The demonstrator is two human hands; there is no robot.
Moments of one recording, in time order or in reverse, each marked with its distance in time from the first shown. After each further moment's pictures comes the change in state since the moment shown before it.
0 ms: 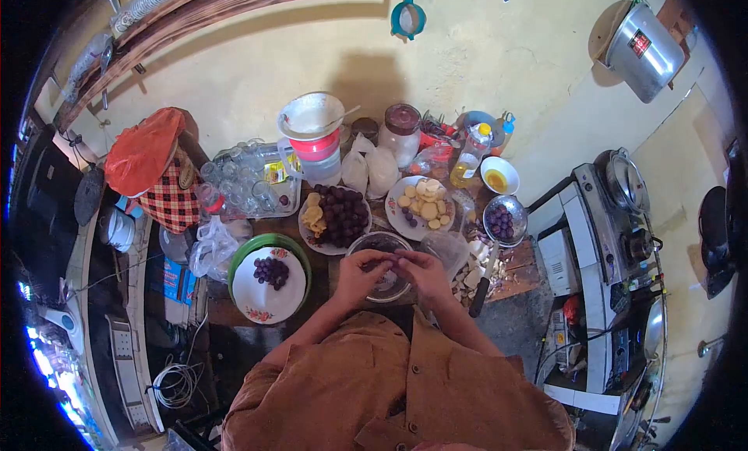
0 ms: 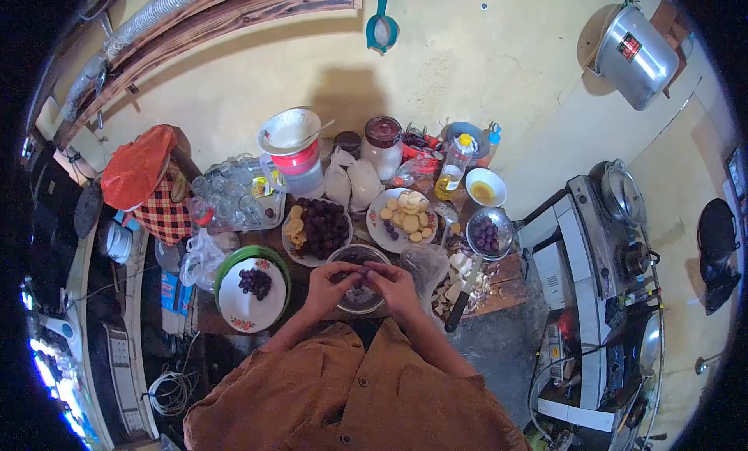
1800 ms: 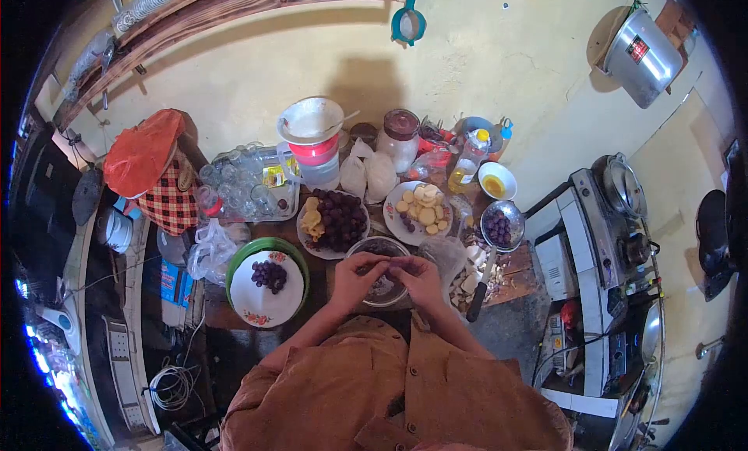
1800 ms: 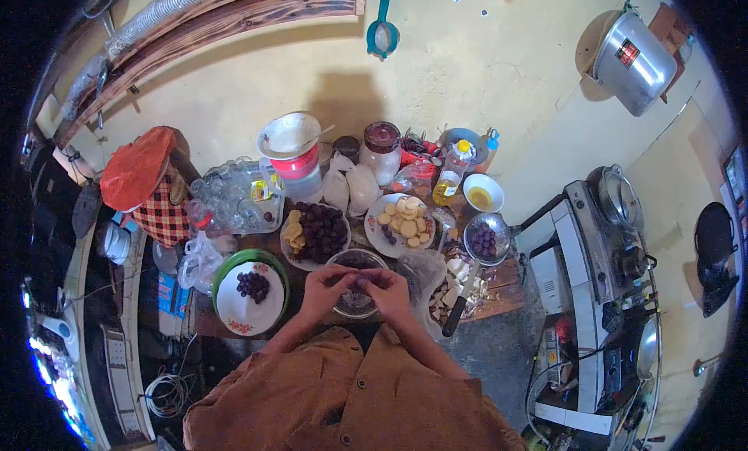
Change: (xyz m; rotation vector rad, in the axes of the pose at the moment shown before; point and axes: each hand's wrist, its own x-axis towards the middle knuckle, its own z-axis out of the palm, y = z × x) left_hand -0.003 0.013 -0.004 -0.124 -0.010 -0.101; right_hand -0.004 -0.001 0.014 -0.098 0.038 -0.110
